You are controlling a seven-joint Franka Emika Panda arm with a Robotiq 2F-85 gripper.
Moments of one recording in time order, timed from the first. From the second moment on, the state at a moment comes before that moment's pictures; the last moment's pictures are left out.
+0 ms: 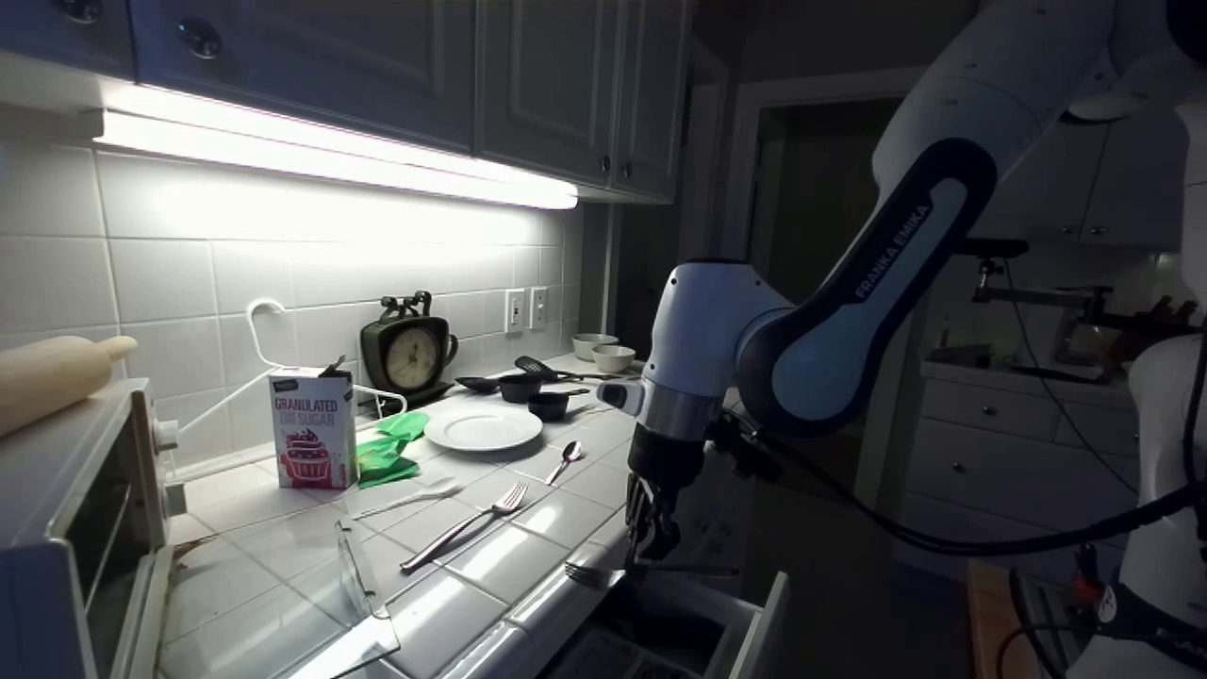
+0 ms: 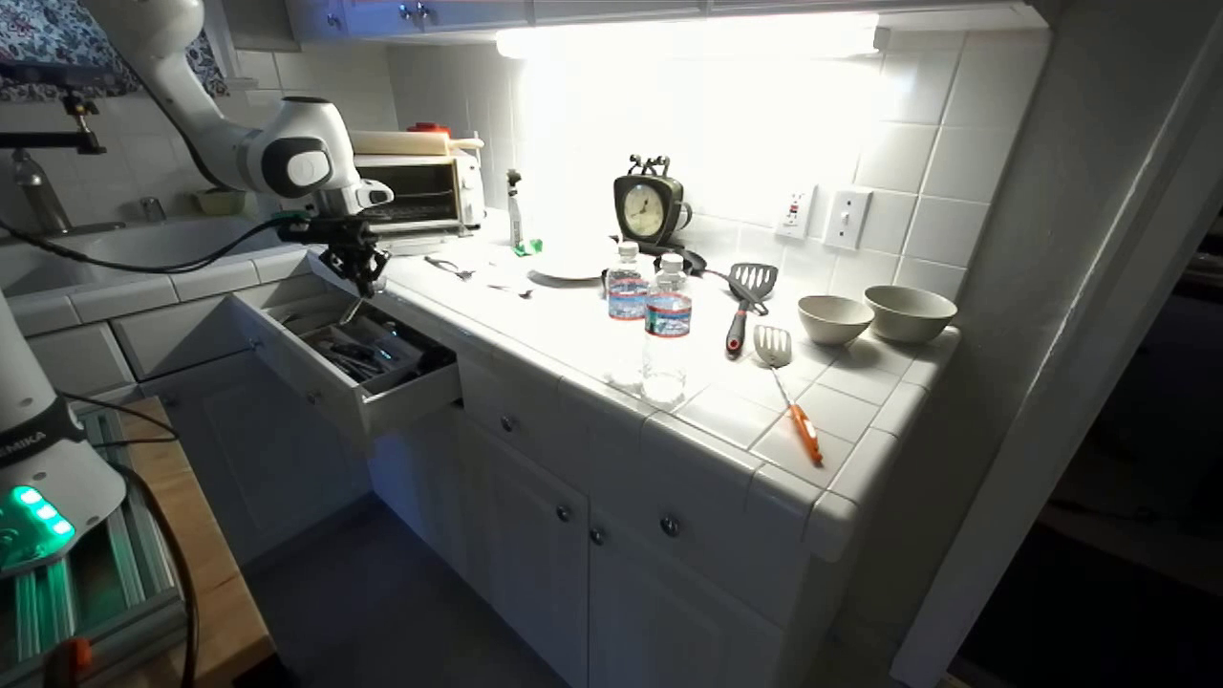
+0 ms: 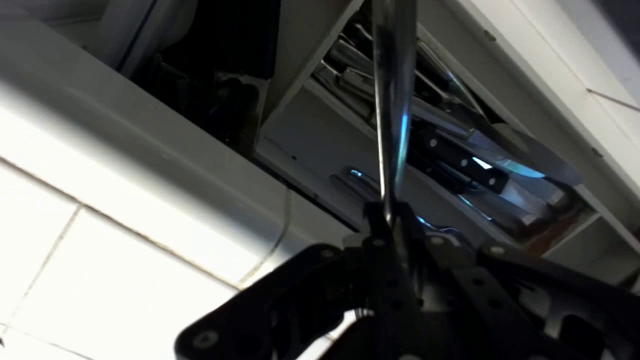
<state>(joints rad) 0.17 0.18 0.23 -2.43 0.00 2.78 -0.34</state>
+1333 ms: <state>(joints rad) 0.05 0.33 0.43 -2.41 0.02 2.92 -0.98</state>
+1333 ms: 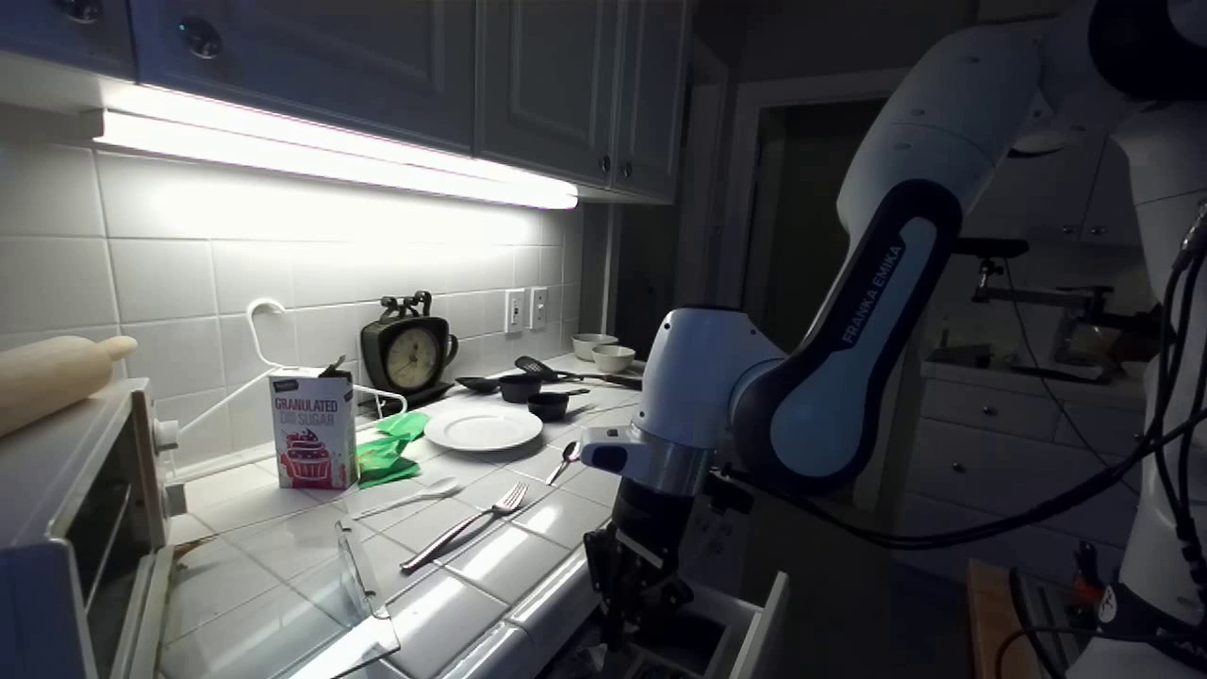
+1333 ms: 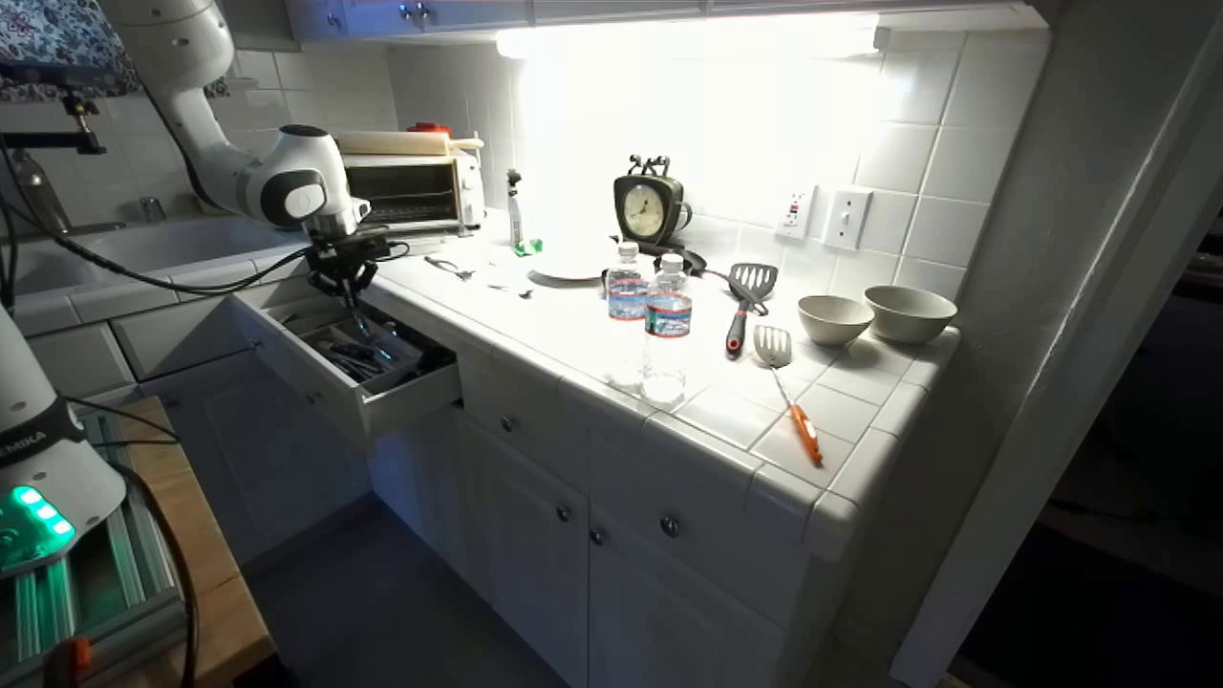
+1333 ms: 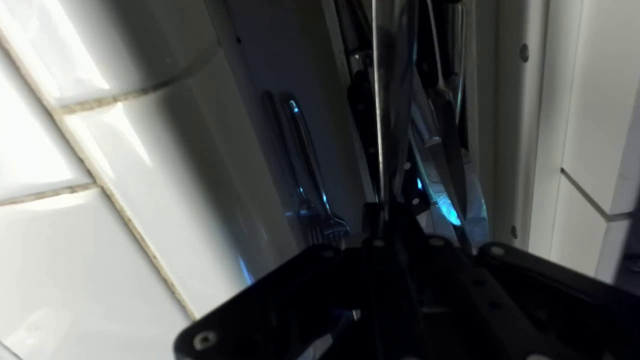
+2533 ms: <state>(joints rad) 0.11 0.50 0.34 -2.37 -0.27 3.11 -1.00</state>
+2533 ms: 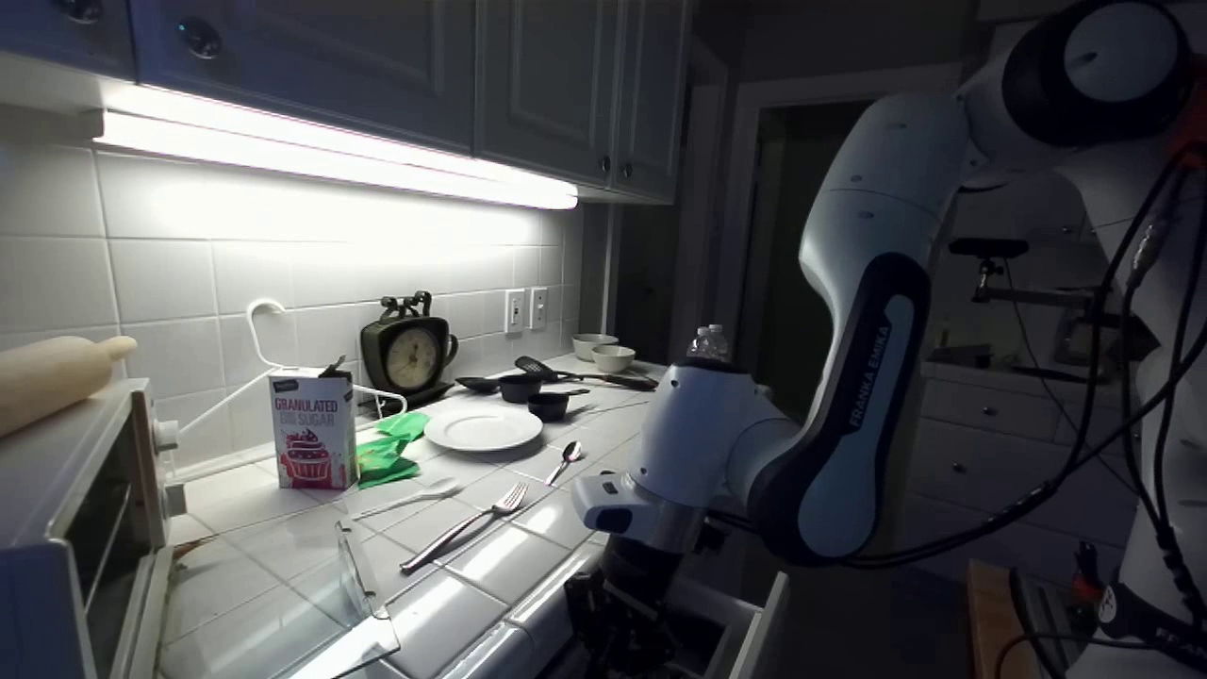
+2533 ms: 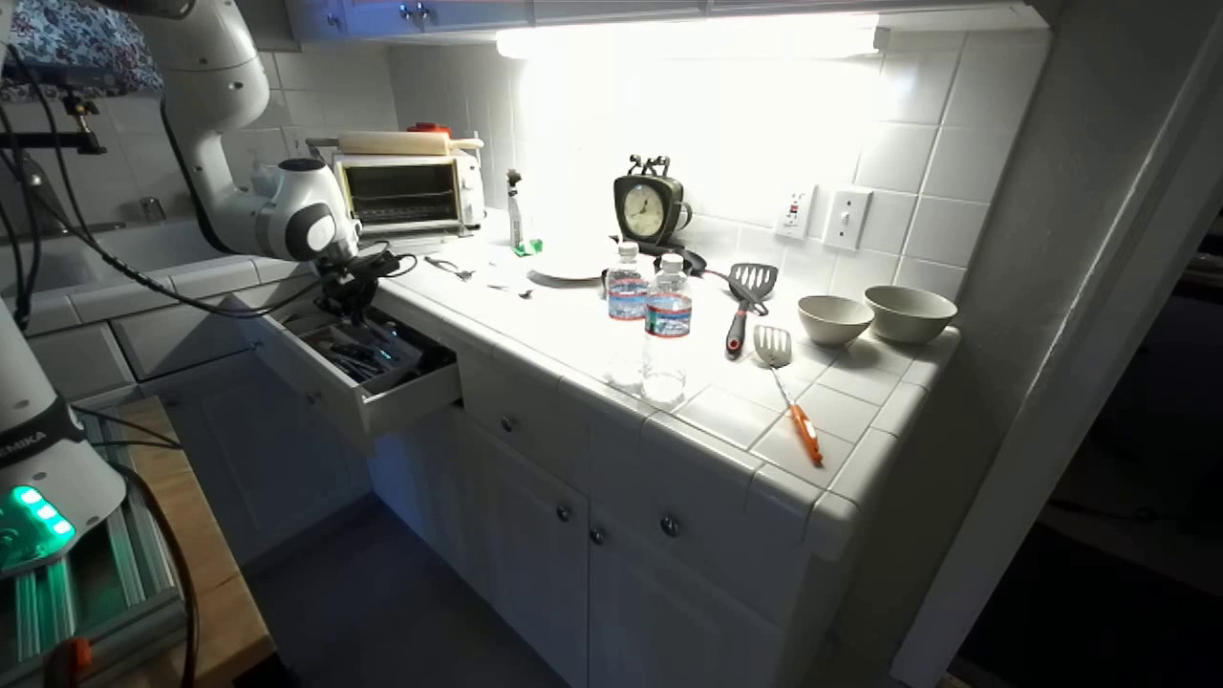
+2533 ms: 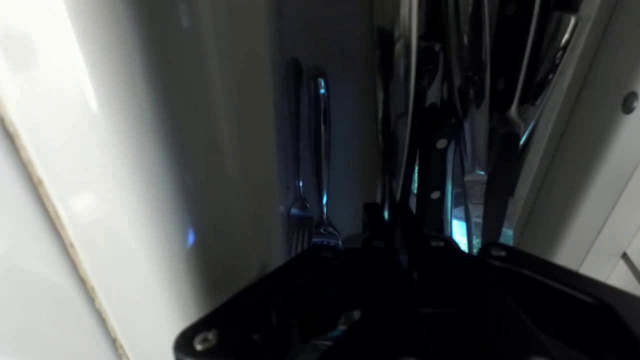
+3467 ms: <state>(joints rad) 0.32 0.53 0.17 -2.37 -0.31 3.24 -0.97</state>
